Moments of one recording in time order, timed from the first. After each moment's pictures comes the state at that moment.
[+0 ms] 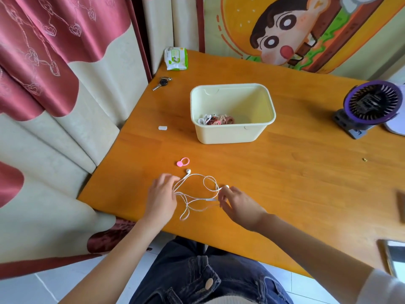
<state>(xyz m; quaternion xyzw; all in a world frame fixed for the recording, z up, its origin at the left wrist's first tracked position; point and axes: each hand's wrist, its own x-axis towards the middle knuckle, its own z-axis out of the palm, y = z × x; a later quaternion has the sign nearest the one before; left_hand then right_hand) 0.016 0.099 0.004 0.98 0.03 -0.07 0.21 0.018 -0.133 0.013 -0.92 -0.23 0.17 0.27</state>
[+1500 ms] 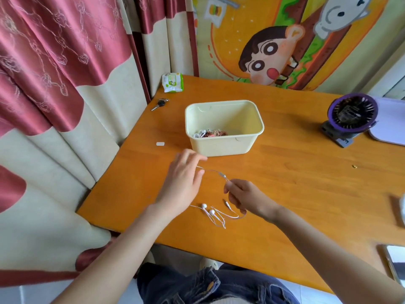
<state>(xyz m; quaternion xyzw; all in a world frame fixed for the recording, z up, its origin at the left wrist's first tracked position) 0.039 0.044 0.096 0.95 -0.14 0.08 0.28 0.029 -0.143 0.081 -0.80 -0.01 0.27 0.54</state>
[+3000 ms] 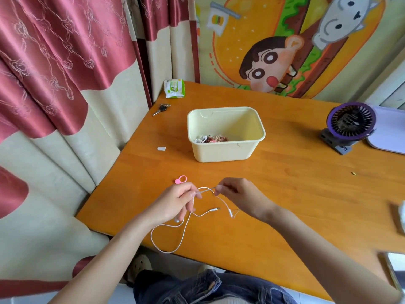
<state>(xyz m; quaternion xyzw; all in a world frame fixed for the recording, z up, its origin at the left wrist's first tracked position) 0.026 0.078 0.089 0.82 -0.08 -0.25 0.51 0.036 -0.130 0.094 -0.87 -0.13 0.17 0.43</state>
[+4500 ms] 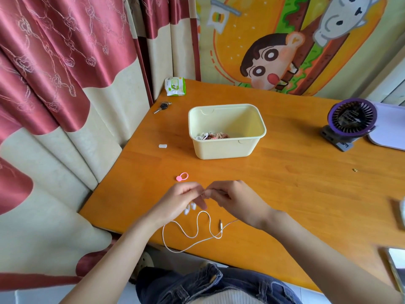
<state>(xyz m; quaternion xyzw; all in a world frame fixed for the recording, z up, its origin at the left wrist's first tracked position) 0.011 0.068 0.102 0.80 -0.06 -0.24 0.55 0.015 -0.114 0.109 -0.89 -0.22 0.13 0.39</state>
